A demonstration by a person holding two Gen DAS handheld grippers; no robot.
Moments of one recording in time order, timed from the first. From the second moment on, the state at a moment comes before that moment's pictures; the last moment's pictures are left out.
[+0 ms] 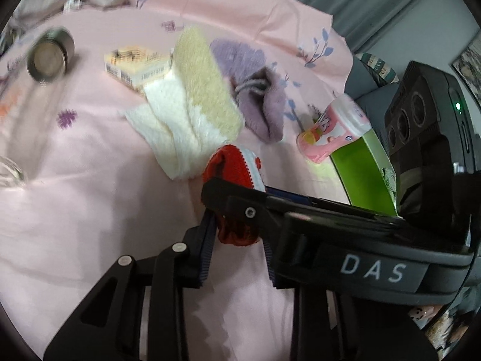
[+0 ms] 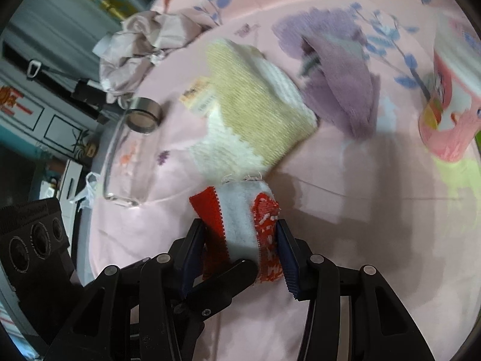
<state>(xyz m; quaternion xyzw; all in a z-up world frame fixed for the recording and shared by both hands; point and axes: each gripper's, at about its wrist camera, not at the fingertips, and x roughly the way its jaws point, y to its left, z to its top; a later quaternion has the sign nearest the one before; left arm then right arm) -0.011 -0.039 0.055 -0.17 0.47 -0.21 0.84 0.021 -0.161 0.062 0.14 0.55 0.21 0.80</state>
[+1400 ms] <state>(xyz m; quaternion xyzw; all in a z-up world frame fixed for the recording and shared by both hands) -0.043 -0.074 0.135 -0.10 0.31 -0.23 0.92 -0.024 -0.173 0.159 0.09 0.38 0.18 0.90</state>
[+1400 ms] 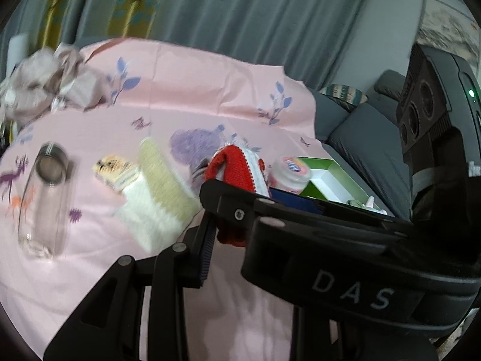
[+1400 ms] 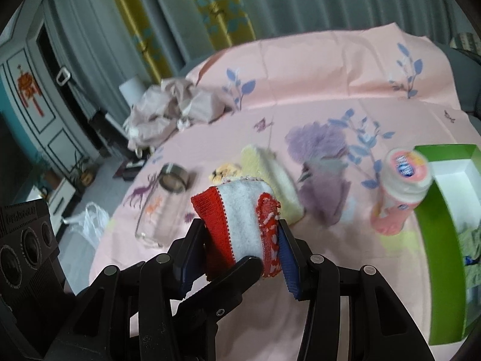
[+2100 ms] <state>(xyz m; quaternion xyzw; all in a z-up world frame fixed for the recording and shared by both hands) -0.027 -0.217 0.165 -0.02 0.30 -0.34 0.89 -0.047 -0.334 0.187 0.22 0.31 0.08 0.92</state>
